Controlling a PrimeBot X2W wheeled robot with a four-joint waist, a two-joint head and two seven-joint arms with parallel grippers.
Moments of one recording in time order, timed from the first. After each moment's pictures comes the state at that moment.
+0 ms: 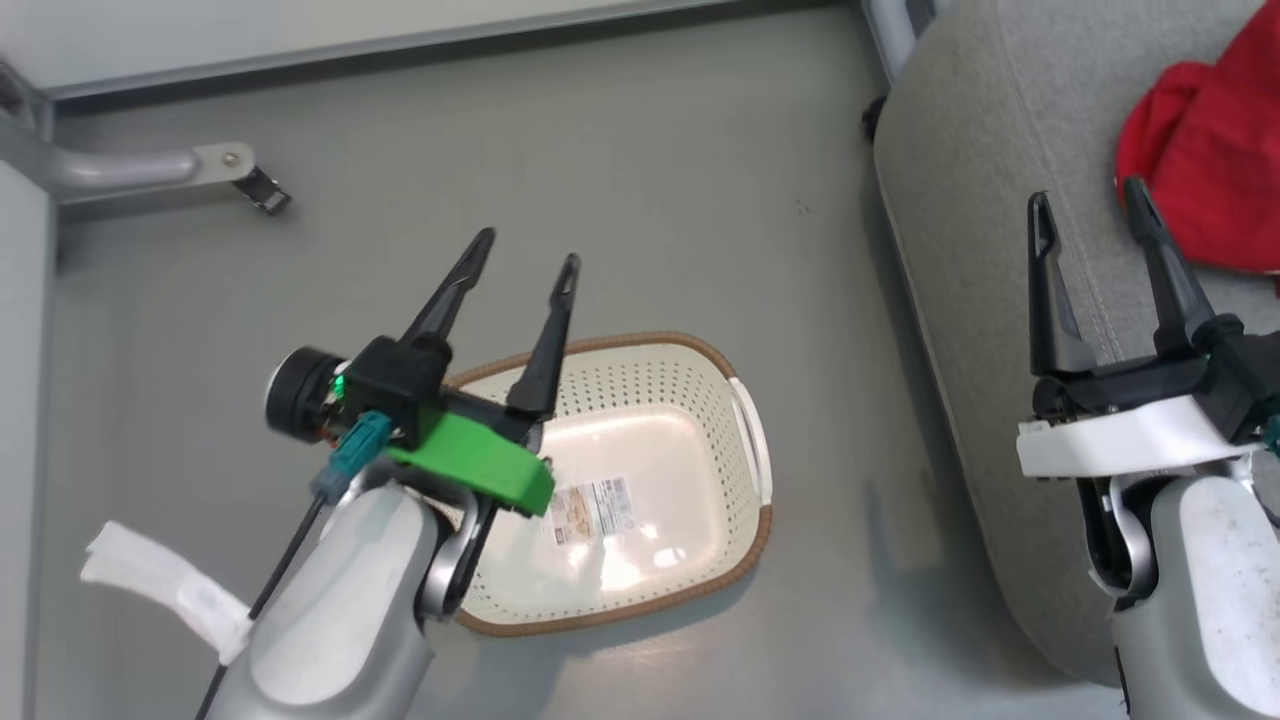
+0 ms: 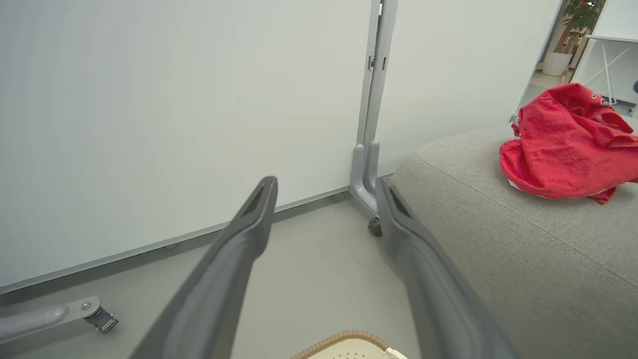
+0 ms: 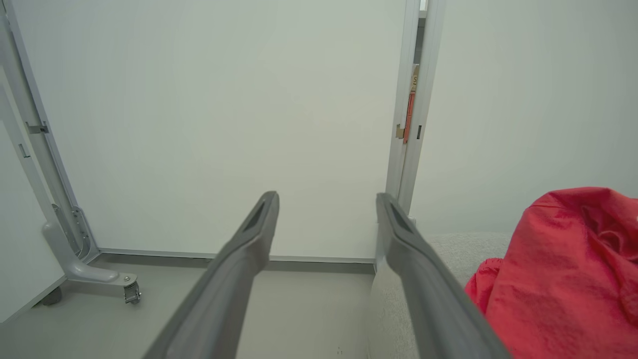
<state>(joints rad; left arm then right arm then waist) -0.50 0.18 -0.55 0.29 -0.39 0.01 -0.26 -0.32 -0.08 -0.05 0.01 0.11 0.13 -0.26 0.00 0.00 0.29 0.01</state>
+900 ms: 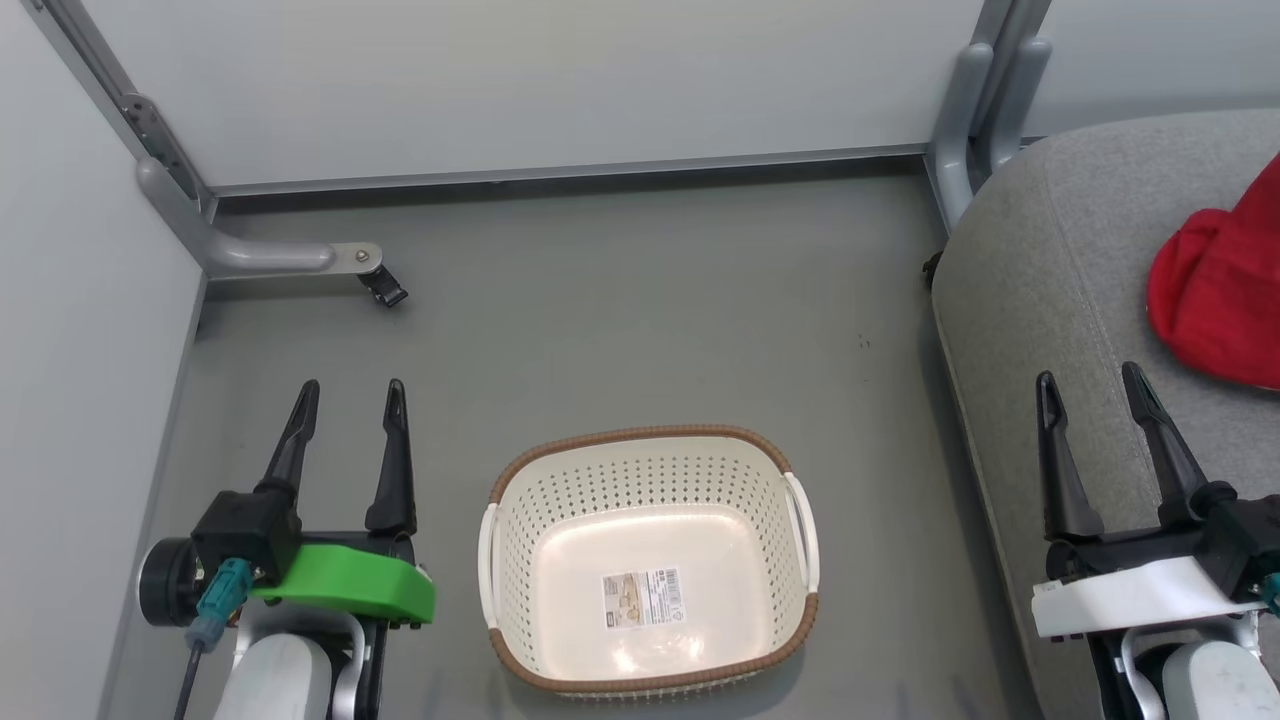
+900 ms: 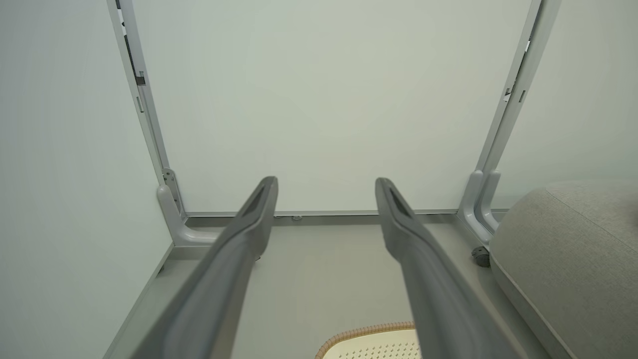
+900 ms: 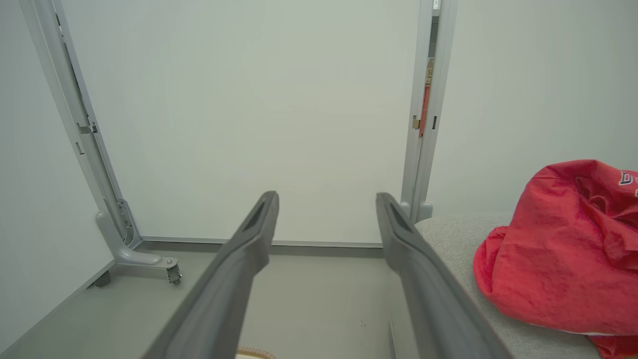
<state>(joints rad) -0.18 0.12 -0.17 0.23 -0.27 -0.01 -0.26 -0.03 -0.05 -0.09 -0.06 0.12 0.13 -0.26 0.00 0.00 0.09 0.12</state>
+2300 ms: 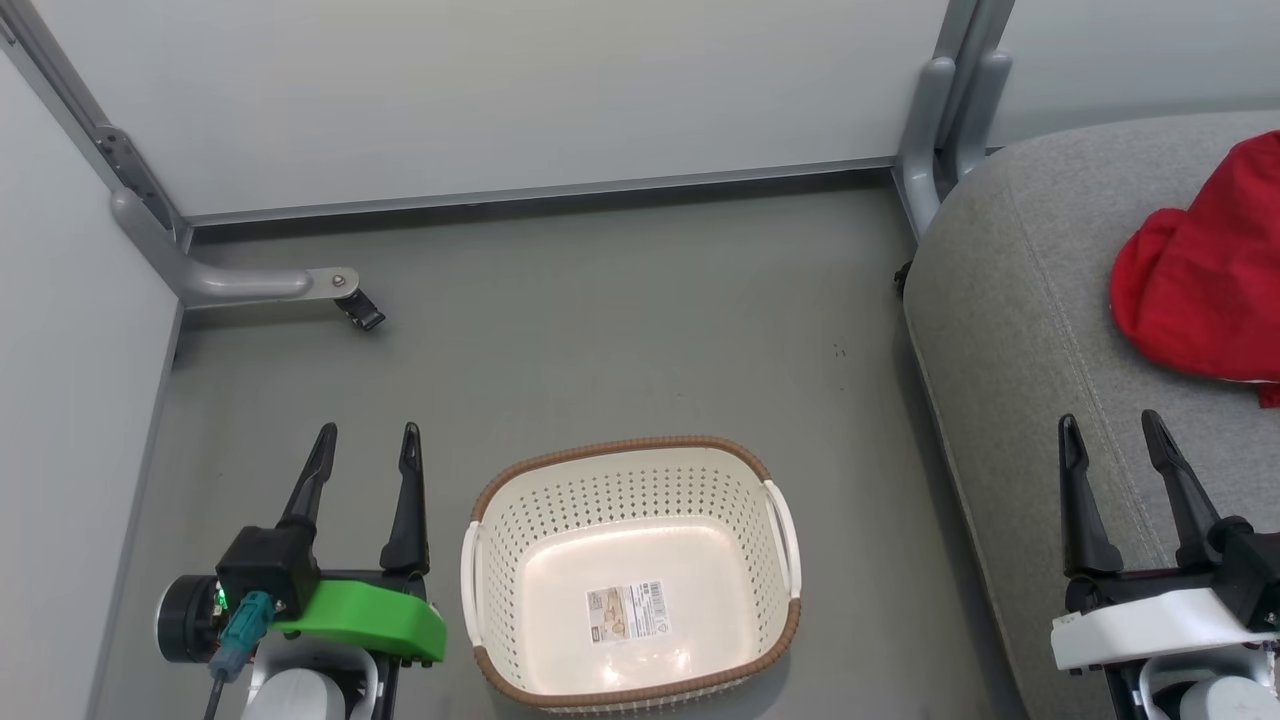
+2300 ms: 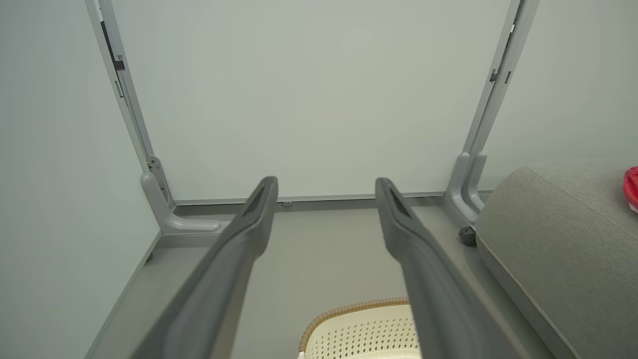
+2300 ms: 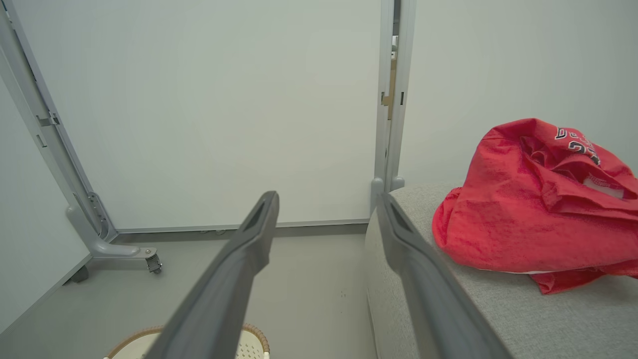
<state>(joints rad) -0.12 0.06 -0.10 0.25 -0.18 -0.08 -0.26 0.02 -0.05 -0.13 -0.02 0.15 0.13 -0.26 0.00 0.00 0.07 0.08</state>
